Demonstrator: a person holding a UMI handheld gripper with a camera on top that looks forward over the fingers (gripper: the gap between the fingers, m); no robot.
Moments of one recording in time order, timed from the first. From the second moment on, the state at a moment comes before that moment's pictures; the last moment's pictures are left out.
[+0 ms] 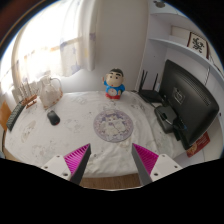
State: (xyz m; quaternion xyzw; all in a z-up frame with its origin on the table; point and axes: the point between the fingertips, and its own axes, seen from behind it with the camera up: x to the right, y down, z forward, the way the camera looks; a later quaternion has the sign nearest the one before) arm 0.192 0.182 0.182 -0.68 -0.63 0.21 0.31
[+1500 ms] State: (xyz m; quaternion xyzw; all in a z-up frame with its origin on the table) arm -0.102 -0.118 -0.012 -0.62 -0.65 0.30 0.32
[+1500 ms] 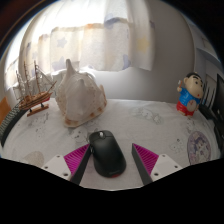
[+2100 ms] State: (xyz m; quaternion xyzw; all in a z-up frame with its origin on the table) arm -0.117 -0.097 0.051 -0.61 -0.65 0.31 0.33
